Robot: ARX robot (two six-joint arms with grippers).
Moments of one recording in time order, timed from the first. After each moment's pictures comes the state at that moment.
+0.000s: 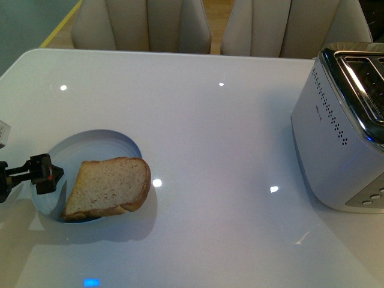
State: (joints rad) left arm 0.19 2.42 0.77 0.75 0.28 -0.03; right arm 0.00 0.01 0.02 0.00 0.00 0.01
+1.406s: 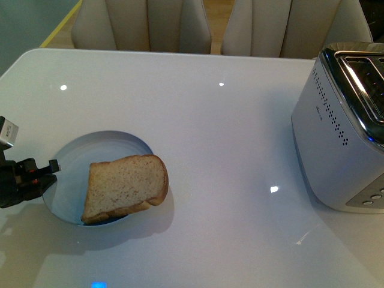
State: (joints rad) left arm 0.13 2.34 0.72 0.71 0.30 -0.17; right arm 0.00 0.01 0.02 0.00 0.00 0.01
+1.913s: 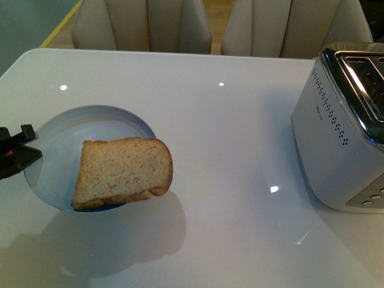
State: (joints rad) left arm 0.10 2.04 0.60 0.61 0.32 -0.27; right arm 0.00 0.01 0.02 0.00 0.00 0.01
